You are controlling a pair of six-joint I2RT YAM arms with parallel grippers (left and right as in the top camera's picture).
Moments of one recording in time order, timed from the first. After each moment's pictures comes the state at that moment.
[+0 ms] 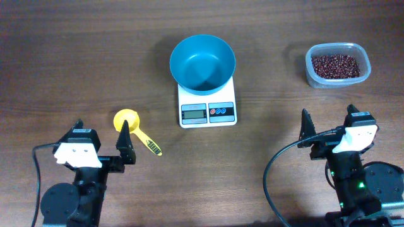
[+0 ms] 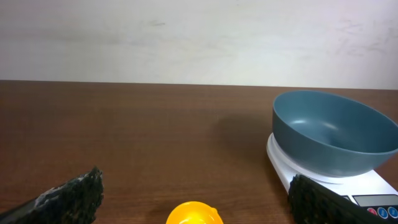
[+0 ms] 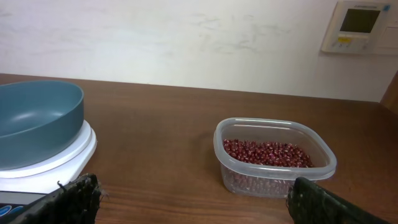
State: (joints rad) left arm -0.09 0.02 0.01 -0.08 -0.02 -0.05; right arm 0.02 0.01 0.01 -0.08 0.00 -0.05
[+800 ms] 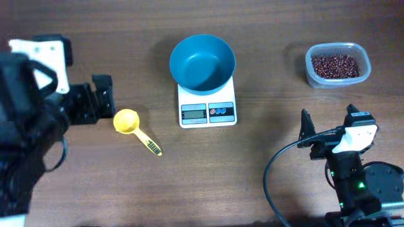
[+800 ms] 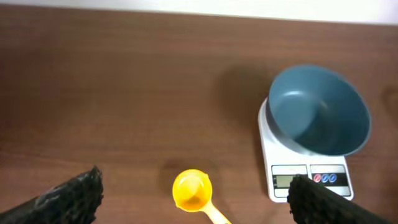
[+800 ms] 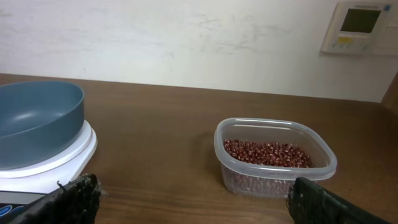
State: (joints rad) left arm -0.09 0.90 1.08 -0.83 -0.02 -0.10; right arm 0.02 0.01 0.01 -0.08 0.00 -0.05
